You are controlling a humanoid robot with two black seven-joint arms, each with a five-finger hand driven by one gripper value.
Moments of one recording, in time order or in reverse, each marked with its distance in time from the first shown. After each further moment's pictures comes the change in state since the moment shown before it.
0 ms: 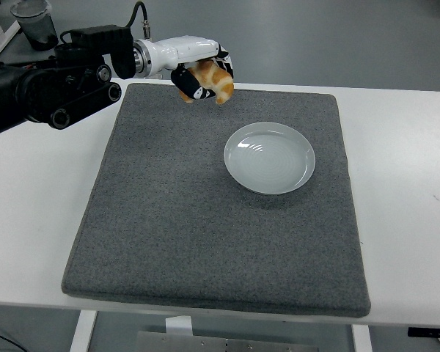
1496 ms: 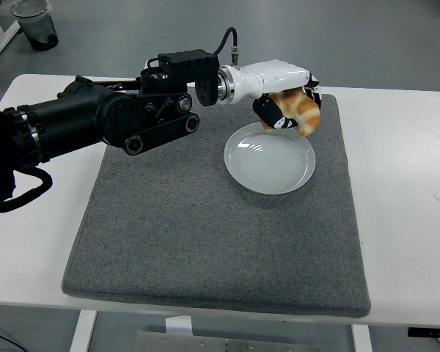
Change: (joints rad) left arm -0.001 -0.259 0.014 -0.016 0.007 0.083 0.002; right arm 0.001 0.000 0.001 0.000 0.000 0.000 0.000
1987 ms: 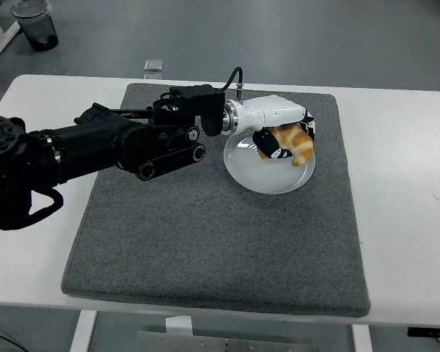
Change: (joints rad) left arm 0.065 -0.059 0.079 0.054 0.006 0.023 -0.001; right arm 0.000 0.000 0.000 0.000 0.000 0.000 0.000
